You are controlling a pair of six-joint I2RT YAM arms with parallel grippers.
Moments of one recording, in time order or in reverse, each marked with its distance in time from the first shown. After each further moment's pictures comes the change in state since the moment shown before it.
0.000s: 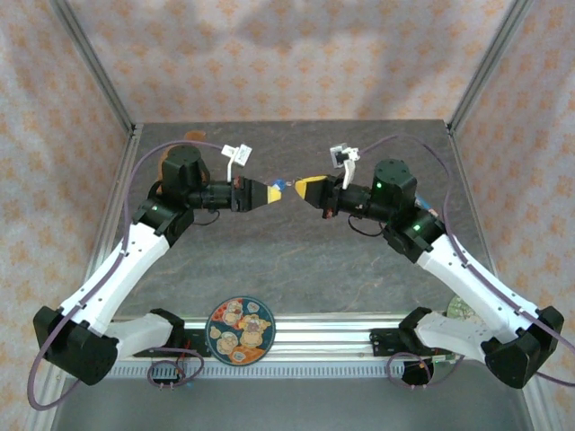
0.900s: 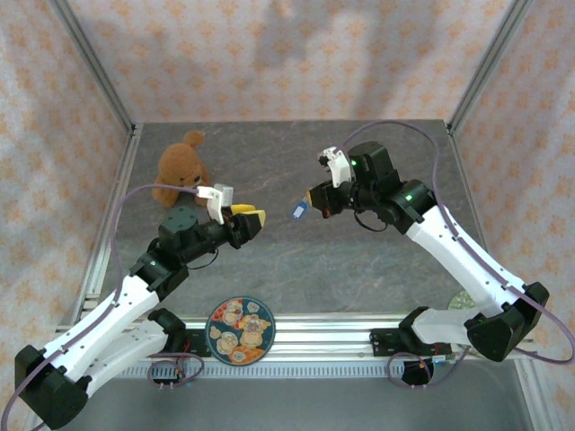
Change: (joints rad) left arm -0.174 -0.333 -0.457 0.218 -0.694 0.271; right arm -0.011 0.185 0.265 -0.588 0.188 -0.283
